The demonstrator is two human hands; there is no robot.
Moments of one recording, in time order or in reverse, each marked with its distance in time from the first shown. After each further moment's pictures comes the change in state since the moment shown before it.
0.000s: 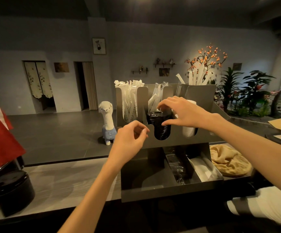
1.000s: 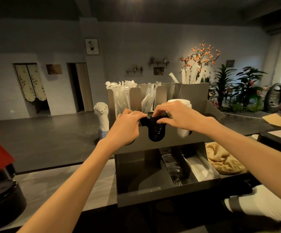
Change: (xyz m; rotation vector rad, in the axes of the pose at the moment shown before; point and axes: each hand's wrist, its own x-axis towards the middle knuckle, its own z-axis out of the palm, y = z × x) left_hand 0.074 -0.019 0.006 0.551 -0.148 0.271; right_hand -0.006 -0.001 0.009 0.190 0.036 0.056
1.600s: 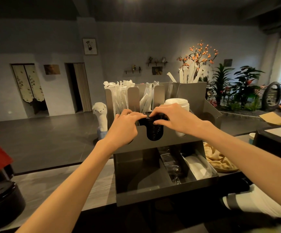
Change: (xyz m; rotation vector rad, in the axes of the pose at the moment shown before) left_hand -0.001 0.001 0.004 0.036 -0.012 -0.014; right_hand -0.009 -0.011 0.008 -0.007 0.041 0.050
